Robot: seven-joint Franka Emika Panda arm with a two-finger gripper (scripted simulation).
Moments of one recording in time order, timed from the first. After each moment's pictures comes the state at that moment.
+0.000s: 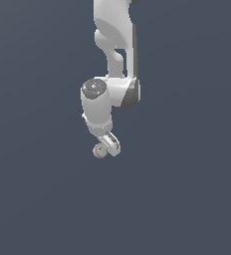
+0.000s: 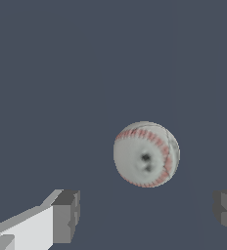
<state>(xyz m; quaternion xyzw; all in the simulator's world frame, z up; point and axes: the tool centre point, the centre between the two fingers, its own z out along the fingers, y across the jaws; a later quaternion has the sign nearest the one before) 0.000 -0.054 0.115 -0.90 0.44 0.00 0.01</state>
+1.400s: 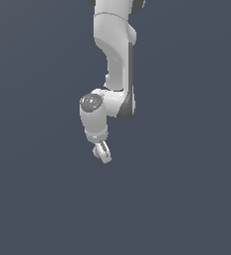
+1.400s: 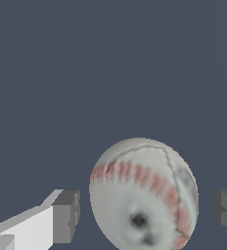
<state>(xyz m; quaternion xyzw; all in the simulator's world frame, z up) -0.004 -0.074 0.062 -0.84 0.54 0.00 0.00</state>
